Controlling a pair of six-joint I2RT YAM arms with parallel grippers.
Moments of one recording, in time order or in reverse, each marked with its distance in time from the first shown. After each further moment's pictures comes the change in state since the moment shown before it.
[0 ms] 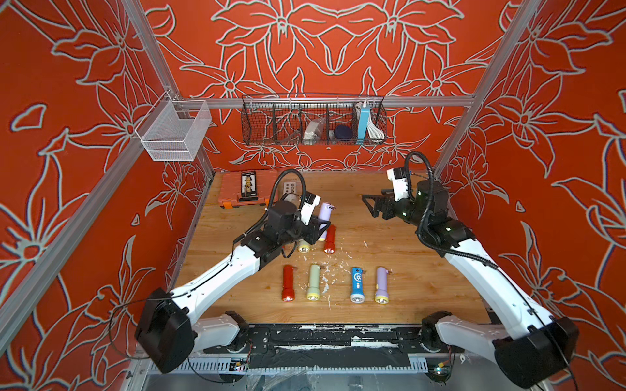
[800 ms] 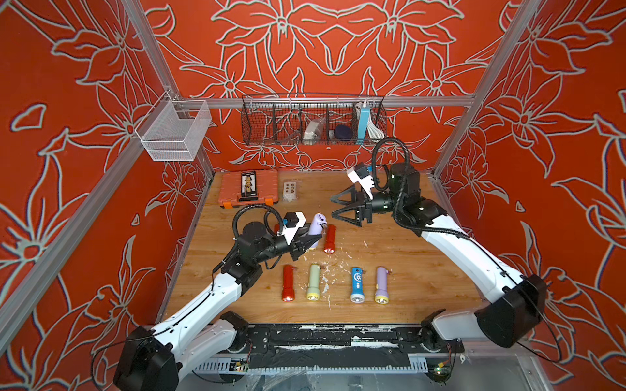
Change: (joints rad) left arm 0.115 -0.223 -0.275 0.372 0.339 0.216; right arm 0.156 0.240 0.219 0.063 -0.736 -0.076
